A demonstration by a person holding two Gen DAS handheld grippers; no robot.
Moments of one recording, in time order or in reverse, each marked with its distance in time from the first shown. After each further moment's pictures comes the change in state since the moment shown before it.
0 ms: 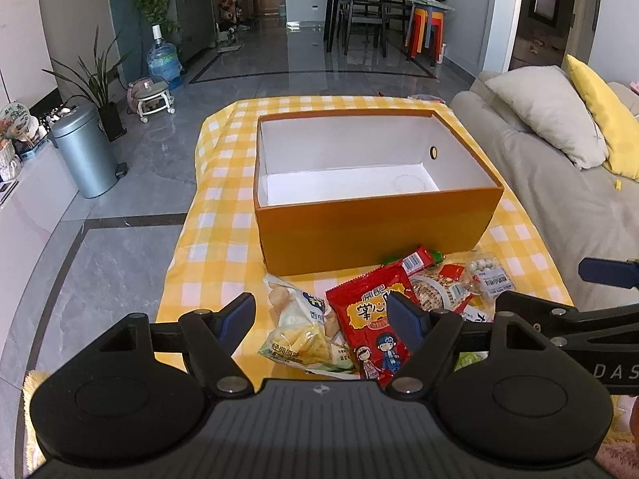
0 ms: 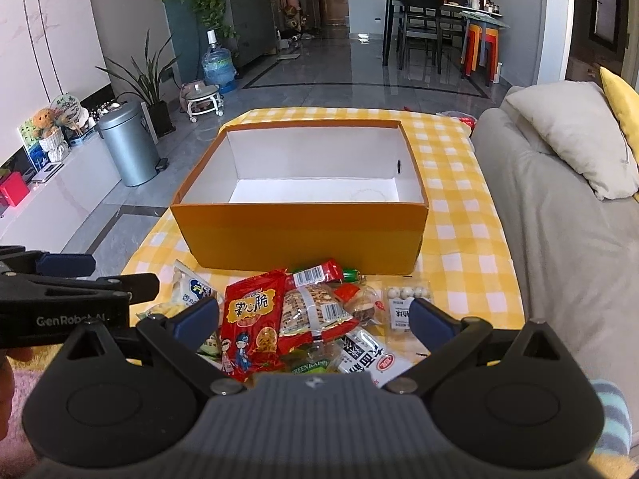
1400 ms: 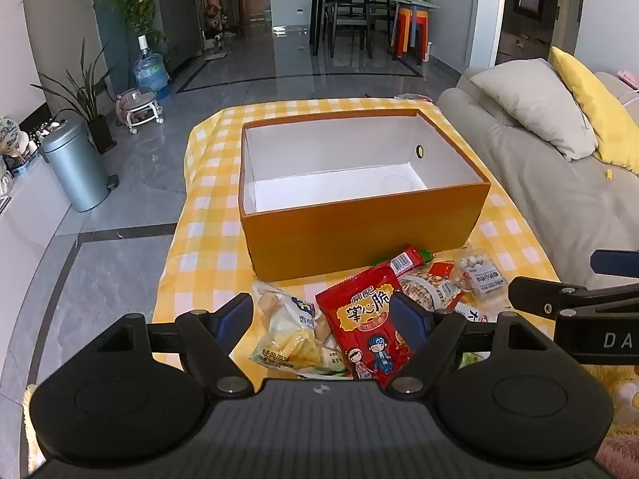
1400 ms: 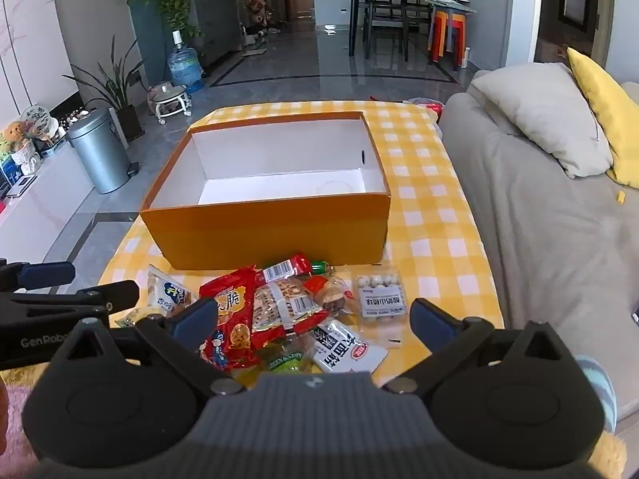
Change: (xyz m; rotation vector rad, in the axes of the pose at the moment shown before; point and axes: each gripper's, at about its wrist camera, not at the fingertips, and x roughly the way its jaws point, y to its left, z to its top) left arm -0.001 -0.008 0.002 0.043 -0.008 -0.028; right arm -0.008 -0.011 0.003 0.058 0.024 -0.079
